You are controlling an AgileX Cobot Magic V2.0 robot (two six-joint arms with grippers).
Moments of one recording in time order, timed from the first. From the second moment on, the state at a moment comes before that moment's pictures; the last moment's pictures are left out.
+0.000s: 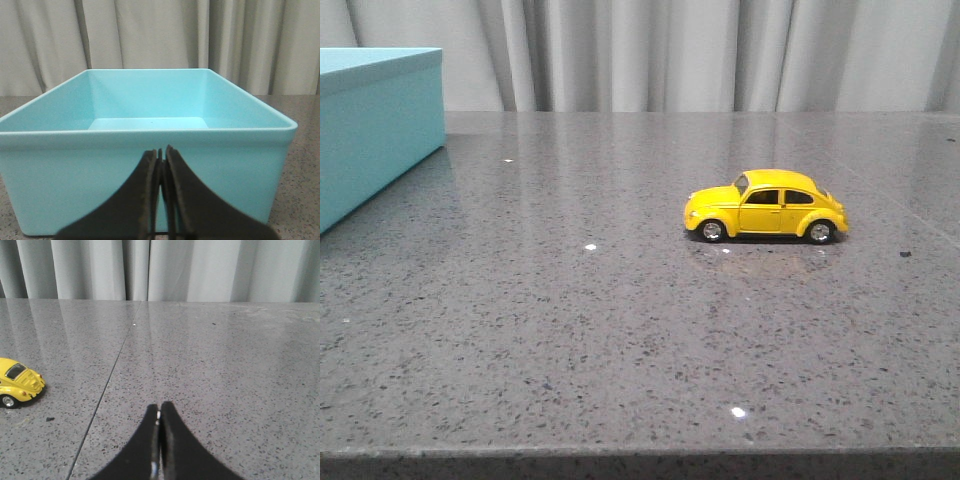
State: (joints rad) left arm -0.01 -0.01 0.00 -0.08 0.01 0.02; right arm 0.05 -0.01 0.03 -0.05 0.09 0.12
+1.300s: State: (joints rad) left arm -0.01 -0.01 -0.04 -0.10 0.03 0.02; right arm 0.05 -0.01 -0.01 -0.08 -0.03 0.12
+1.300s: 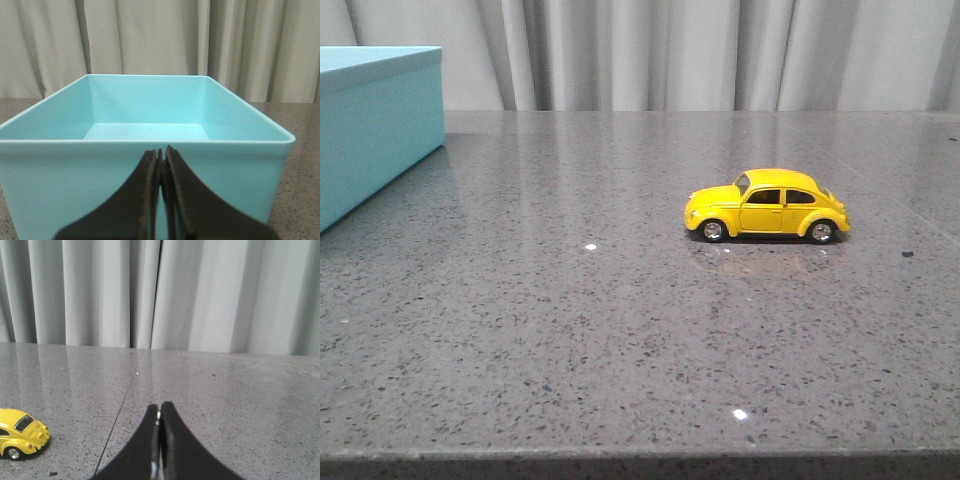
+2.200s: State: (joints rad) left arm -0.01 0.37 -0.47 -0.10 0.29 0.03; right arm 0.04 0.33 -0.40 -0.03 0.51 0.12
